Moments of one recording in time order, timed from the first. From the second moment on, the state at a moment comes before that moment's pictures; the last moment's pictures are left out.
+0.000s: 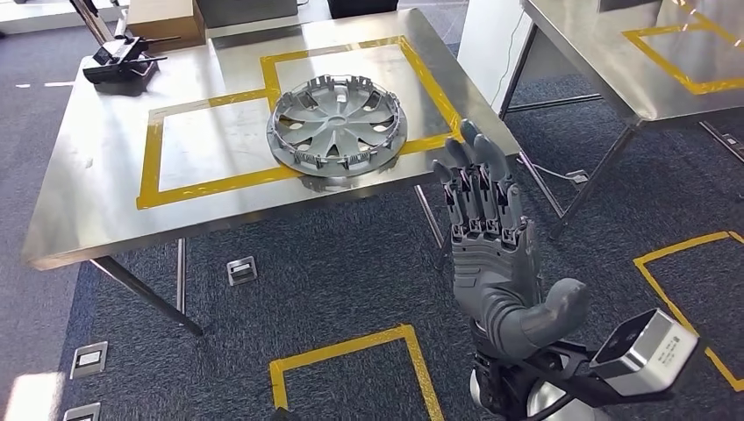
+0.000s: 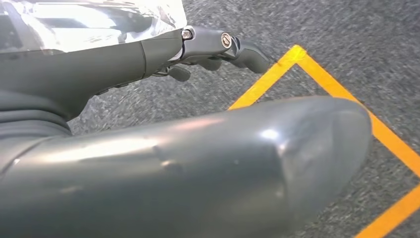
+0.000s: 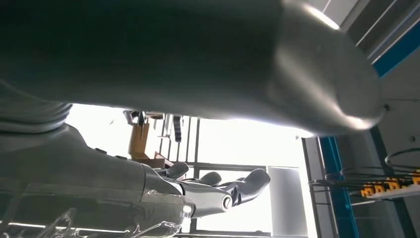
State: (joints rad) left arm -0.10 -0.08 -1.09 -0.28 0.55 0.53 -0.20; right arm -0.30 -0.28 0.81 -2.17 -0.21 -0.45 -0.28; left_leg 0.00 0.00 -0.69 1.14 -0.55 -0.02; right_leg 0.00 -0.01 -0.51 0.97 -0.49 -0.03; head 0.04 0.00
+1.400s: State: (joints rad) left arm -0.11 -0.08 -1.09 -0.28 0.56 0.53 -0.19; right arm -0.28 -0.28 0.81 -2.18 -0.20 -0.46 -0.28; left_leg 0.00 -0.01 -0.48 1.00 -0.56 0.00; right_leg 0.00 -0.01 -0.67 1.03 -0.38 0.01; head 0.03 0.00
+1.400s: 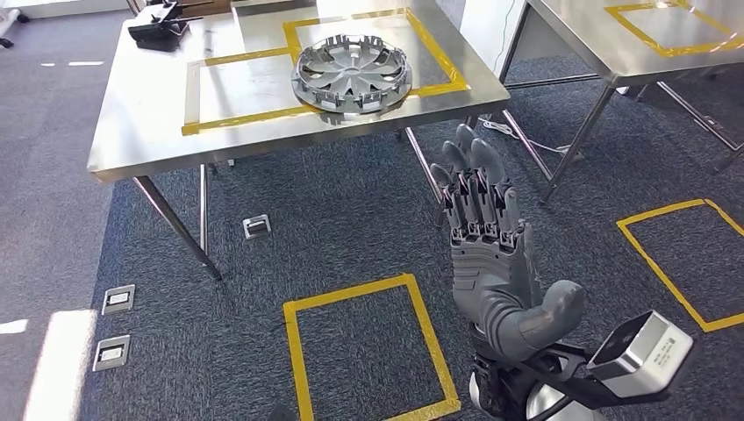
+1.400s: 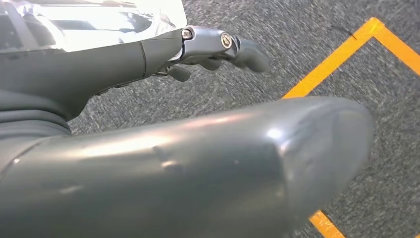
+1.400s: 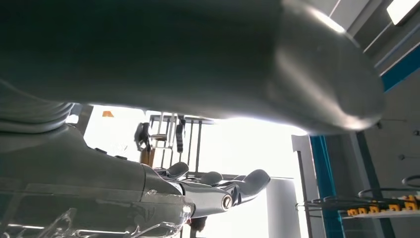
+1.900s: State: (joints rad) left arm -0.10 -0.08 -1.09 -0.28 0.59 0.55 -0.15; right arm -0.25 -0.28 0.80 -2.15 -0.17 -0.51 -0.20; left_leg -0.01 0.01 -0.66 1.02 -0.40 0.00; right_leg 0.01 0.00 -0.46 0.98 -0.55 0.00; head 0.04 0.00
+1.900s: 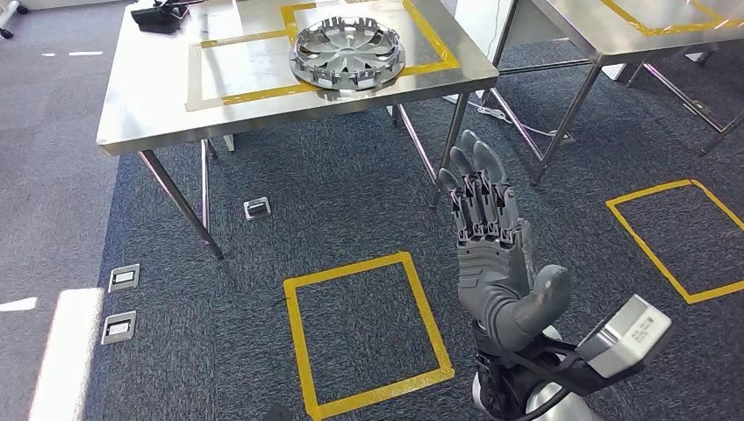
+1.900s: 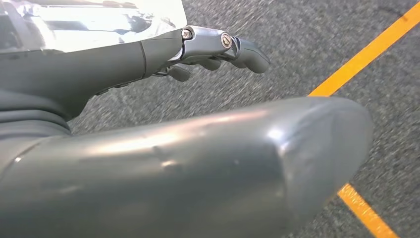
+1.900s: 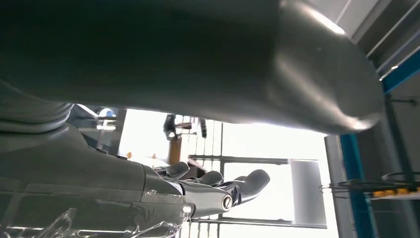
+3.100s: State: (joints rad) left arm -0.11 -0.08 -1.16 -0.30 0.72 0.63 -0.07; right arm -0.06 -0.04 1.06 -0.49 -0.66 -0.31 0.40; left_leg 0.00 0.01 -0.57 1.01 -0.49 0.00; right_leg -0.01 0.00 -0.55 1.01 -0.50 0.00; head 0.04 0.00
